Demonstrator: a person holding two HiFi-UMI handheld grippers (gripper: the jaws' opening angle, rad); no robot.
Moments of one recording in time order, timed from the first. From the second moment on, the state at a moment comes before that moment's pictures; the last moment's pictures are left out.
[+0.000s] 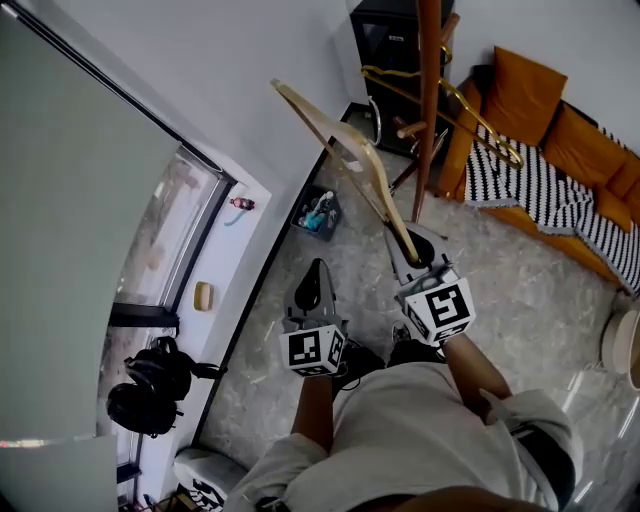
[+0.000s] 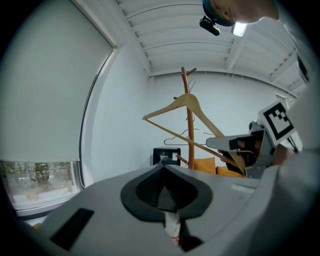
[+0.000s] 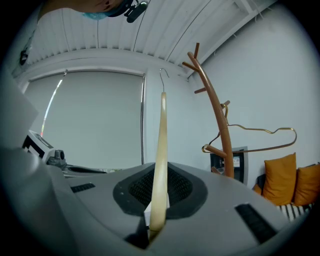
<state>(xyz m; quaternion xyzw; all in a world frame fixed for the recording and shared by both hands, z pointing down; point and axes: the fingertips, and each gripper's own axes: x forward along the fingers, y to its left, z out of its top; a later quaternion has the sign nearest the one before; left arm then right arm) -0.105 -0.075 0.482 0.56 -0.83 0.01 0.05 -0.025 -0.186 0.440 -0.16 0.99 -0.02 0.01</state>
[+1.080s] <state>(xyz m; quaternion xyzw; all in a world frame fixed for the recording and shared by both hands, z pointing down) -0.240 -0.254 0.450 0.77 -0.64 -0.04 0.02 -0.122 -0.265 0.387 -0.39 0.92 0.01 0.01</state>
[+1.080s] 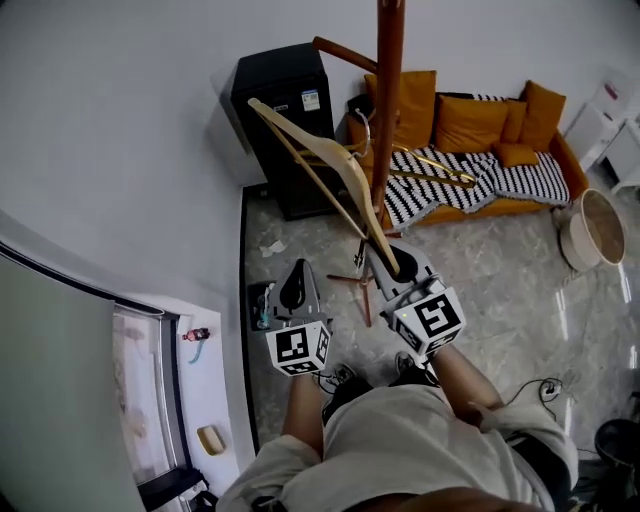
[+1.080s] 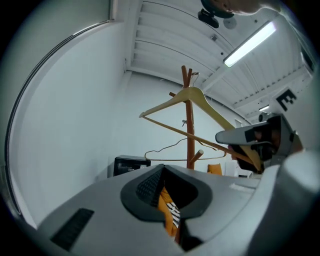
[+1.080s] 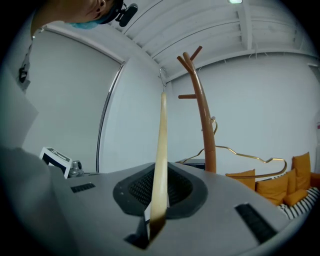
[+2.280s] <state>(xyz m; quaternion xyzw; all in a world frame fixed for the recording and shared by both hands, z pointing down) -0.197 -0.317 0.370 0.84 -0.54 -0.07 -0.02 -0.116 -0.310 0.316 -0.46 0.89 0.03 0.02</state>
